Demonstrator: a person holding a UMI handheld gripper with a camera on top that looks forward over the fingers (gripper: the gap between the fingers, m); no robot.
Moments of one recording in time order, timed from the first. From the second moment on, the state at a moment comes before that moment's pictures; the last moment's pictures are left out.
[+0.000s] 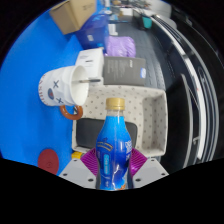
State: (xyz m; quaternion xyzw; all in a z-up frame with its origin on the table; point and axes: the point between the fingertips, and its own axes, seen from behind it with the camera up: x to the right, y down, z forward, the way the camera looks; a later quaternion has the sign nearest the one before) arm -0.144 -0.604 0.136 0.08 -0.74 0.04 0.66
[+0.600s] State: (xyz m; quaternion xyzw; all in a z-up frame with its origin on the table) arm -0.153 -0.641 0.146 0.28 -0.66 -0.13 0.69
